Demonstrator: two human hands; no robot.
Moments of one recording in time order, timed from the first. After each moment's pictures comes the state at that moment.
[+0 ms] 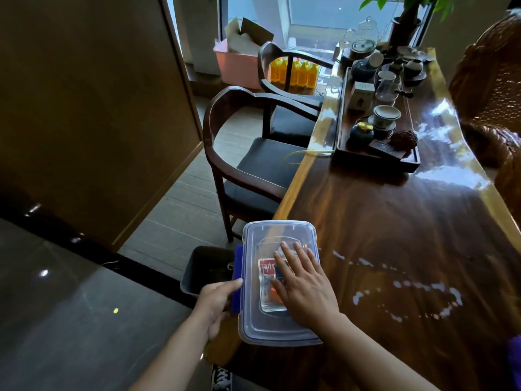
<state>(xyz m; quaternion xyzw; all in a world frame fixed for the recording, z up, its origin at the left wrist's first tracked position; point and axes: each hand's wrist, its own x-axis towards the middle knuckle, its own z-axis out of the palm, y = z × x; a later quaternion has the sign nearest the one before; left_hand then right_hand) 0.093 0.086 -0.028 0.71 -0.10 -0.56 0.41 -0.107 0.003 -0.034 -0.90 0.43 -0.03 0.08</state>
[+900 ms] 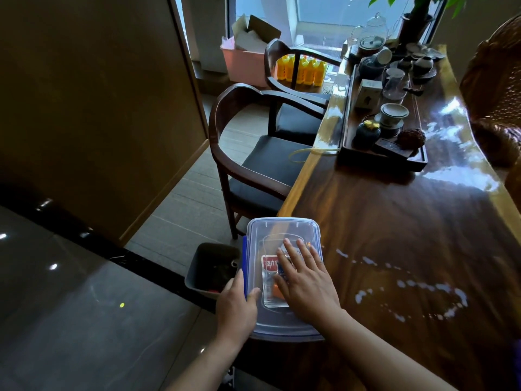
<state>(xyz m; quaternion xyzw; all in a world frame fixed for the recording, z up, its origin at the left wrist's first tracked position) 0.047 0.099 -0.028 0.82 -0.42 -0.26 0.29 -0.104 0.000 -0.034 -0.90 0.43 0.01 0.08</state>
